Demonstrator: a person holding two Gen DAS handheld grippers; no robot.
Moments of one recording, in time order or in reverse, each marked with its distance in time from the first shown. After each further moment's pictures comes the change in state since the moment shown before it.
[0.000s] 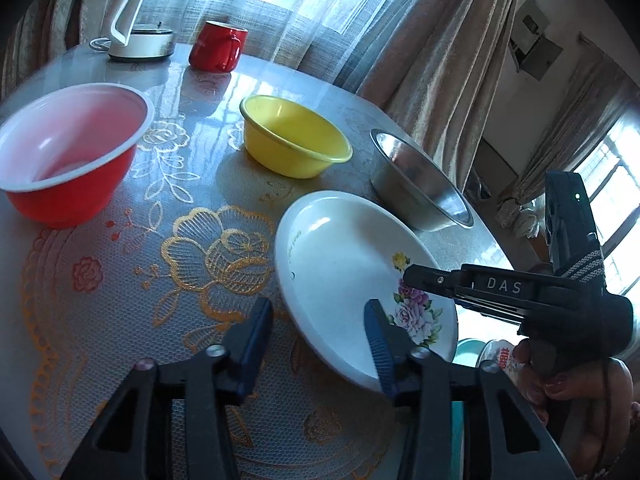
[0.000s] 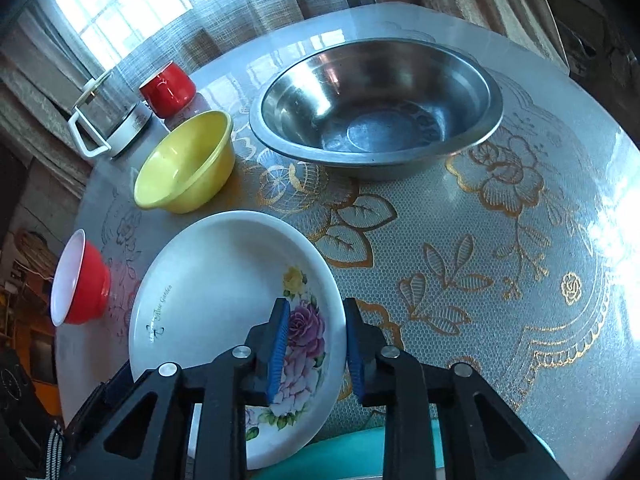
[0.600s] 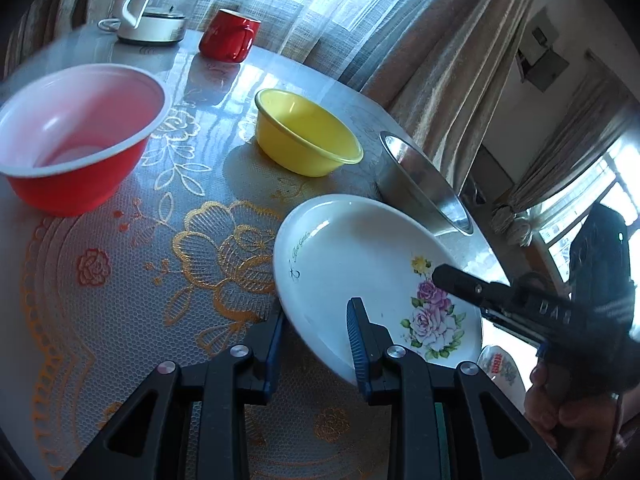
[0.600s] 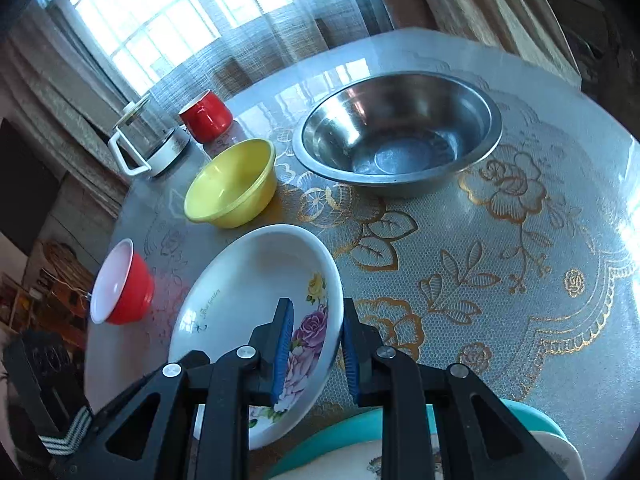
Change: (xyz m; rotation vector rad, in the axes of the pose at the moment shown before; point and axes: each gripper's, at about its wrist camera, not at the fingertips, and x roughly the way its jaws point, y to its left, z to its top) left arm -0.004 0.016 0.002 -0.065 0.012 -0.033; right arm -0.031 -0.001 -0.018 -0.010 -0.116 0.115
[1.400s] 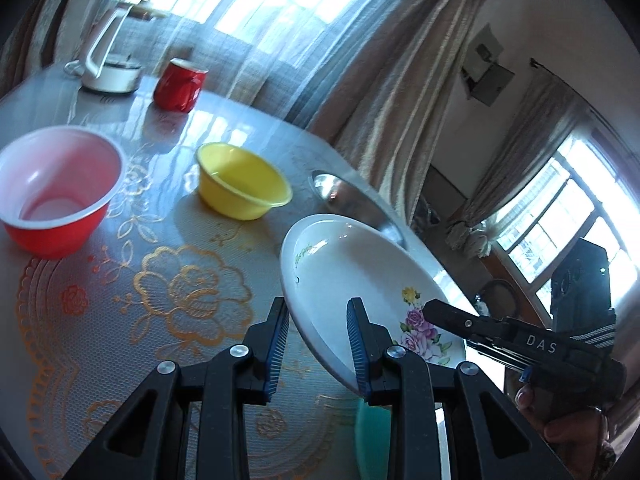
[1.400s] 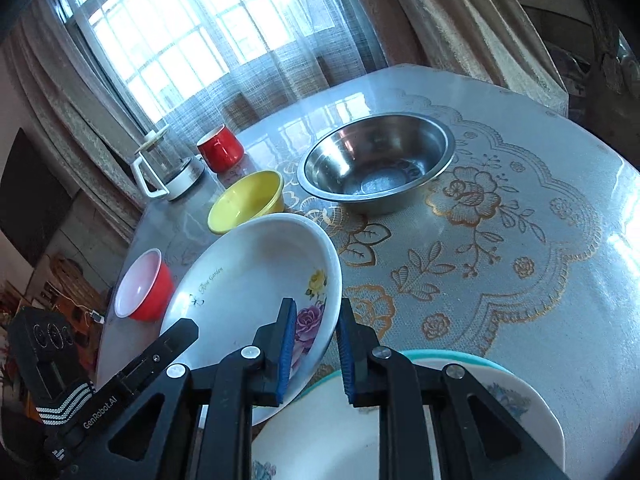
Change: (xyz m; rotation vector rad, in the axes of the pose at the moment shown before) left arm -0.035 -0.025 0.000 0.105 -0.142 -0.167; right arm -0.059 -0.005 -0.024 0.017 -0.138 0.015
